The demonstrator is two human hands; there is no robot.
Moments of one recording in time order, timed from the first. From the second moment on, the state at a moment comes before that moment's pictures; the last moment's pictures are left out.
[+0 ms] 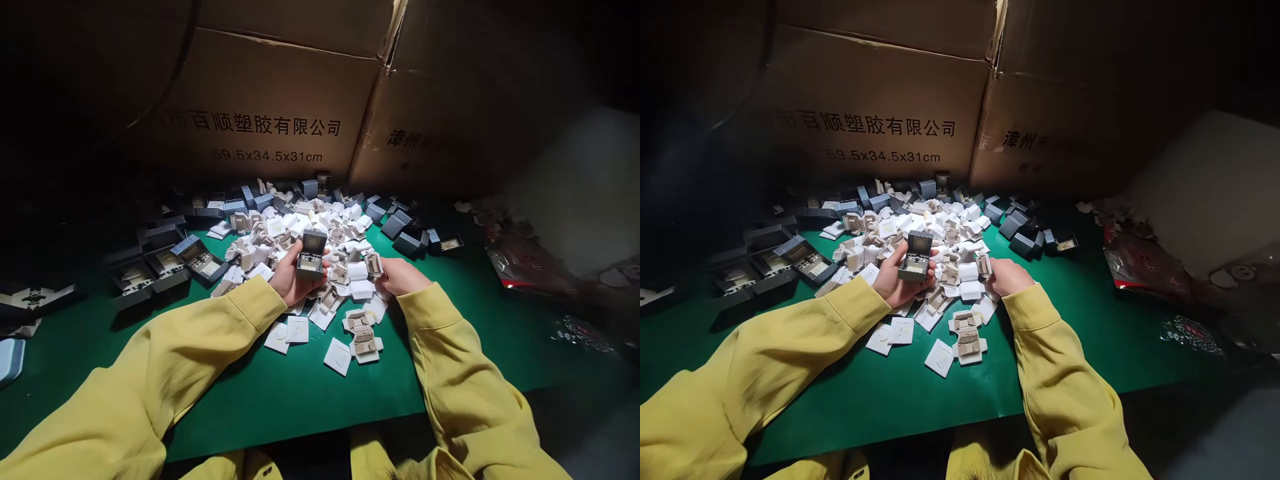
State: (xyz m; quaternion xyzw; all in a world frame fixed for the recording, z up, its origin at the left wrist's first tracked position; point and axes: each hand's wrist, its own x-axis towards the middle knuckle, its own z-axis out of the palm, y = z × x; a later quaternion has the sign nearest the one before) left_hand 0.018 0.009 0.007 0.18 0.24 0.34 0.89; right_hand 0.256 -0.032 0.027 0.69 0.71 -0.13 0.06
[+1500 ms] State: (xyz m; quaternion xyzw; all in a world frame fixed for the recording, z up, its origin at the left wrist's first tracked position) left_hand 0.029 -0.009 -0.005 0.38 0.22 0.30 0.85; right_hand 0.184 -0.062 0.026 0.45 0.85 0.10 -0.24
